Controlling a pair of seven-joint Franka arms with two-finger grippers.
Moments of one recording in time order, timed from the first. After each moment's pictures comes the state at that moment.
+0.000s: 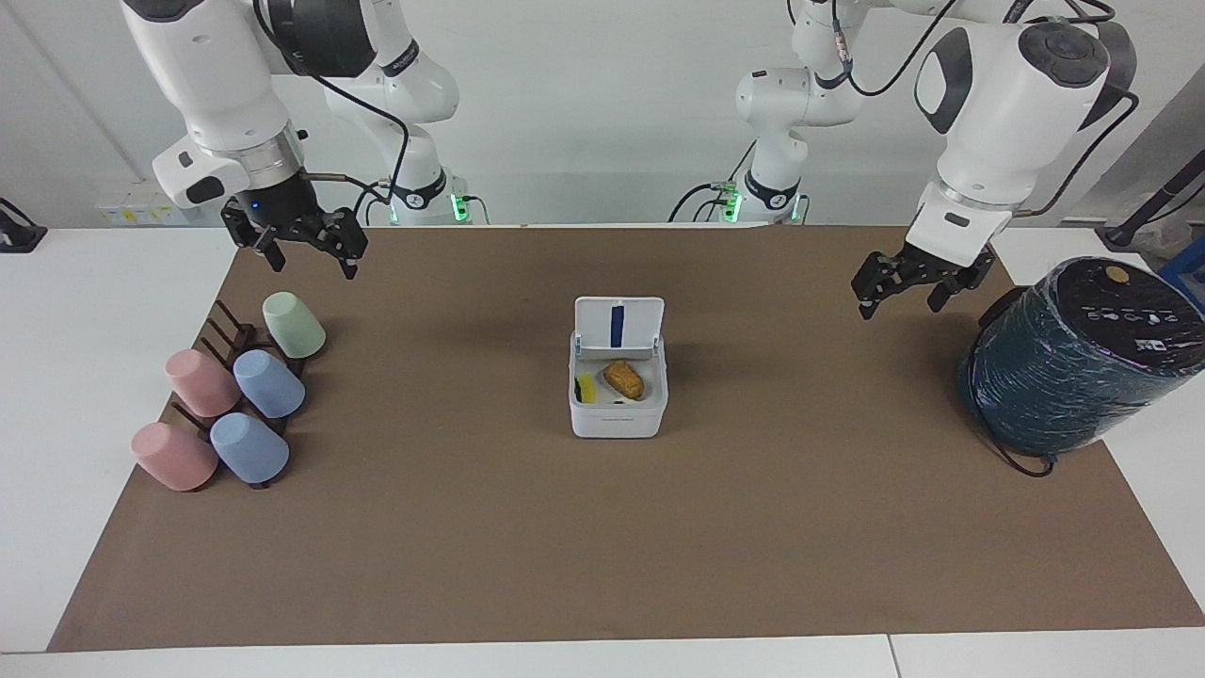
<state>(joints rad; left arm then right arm) -0.10 0.14 -0.06 -1.49 0.04 1.66 -0.18 -0.01 -0.02 0.06 -1.65 -0.04 1.63 0.19</state>
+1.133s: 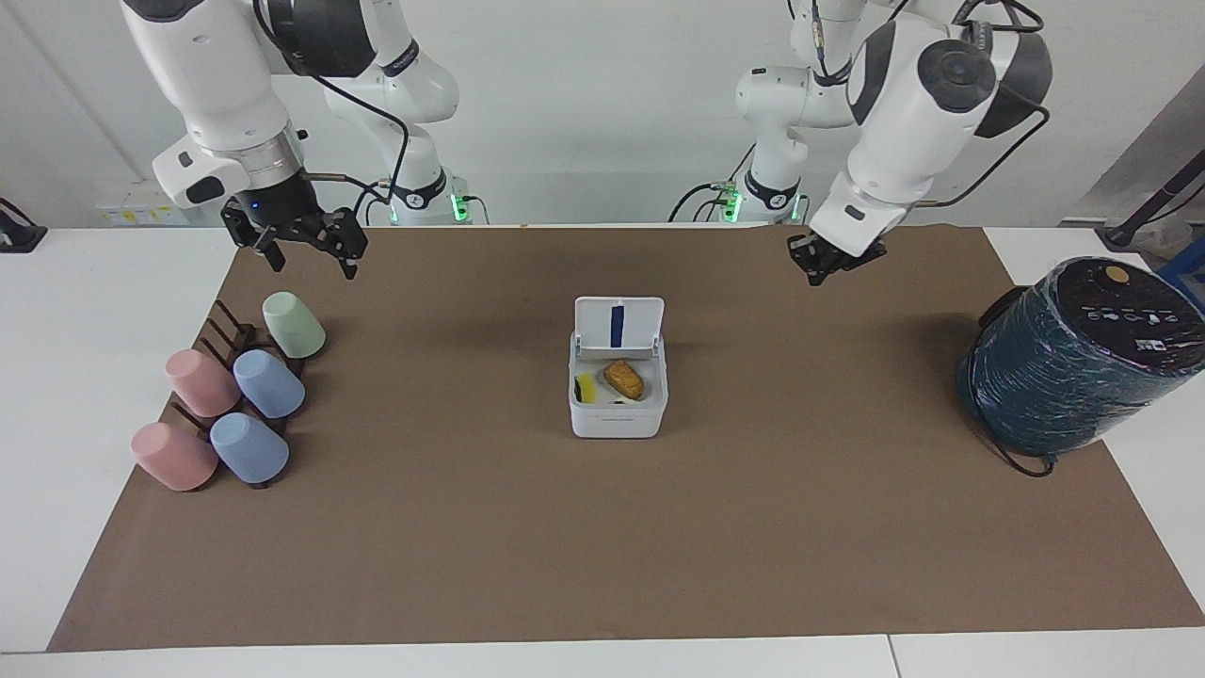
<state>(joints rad) -0.29 0.03 -0.08 -1.69 -0.04 1.54 -0.31 -0.01 -0.02 0.06 -1.65 -0.04 1.63 0.19</state>
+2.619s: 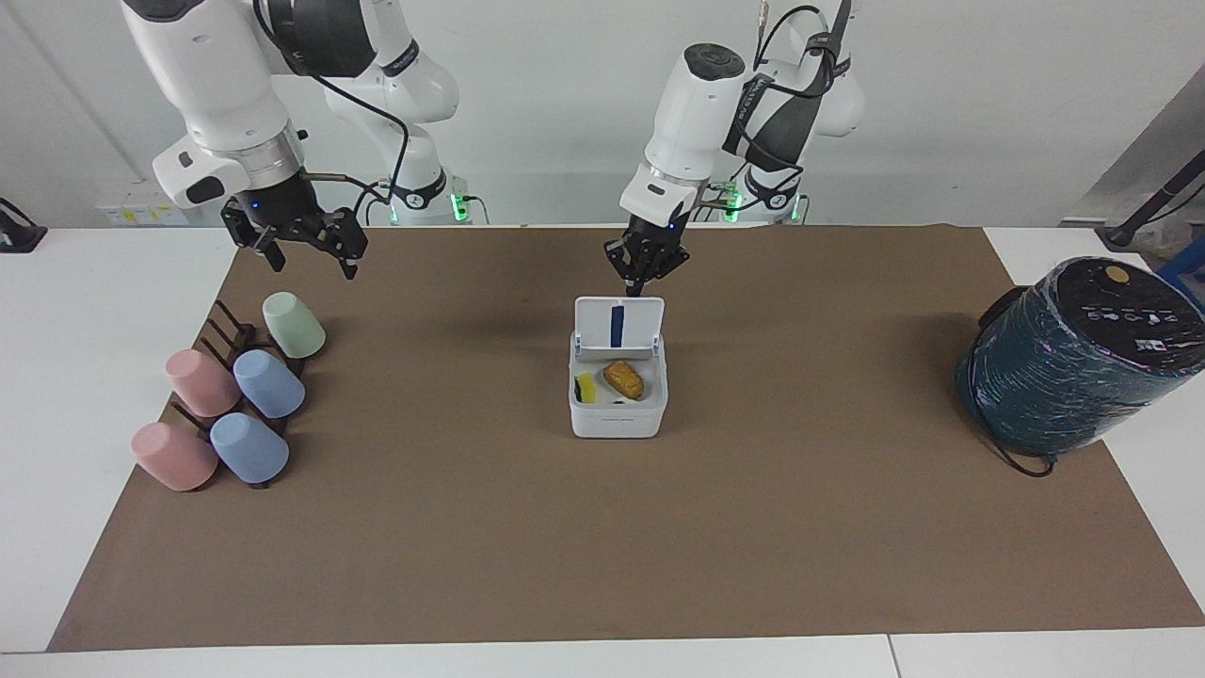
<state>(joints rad) -0.61 0.00 -0.07 -1.98 -0.12 2.27 -0.79 -0.01 -0.02 0.06 -1.65 -0.04 1.63 0.19</state>
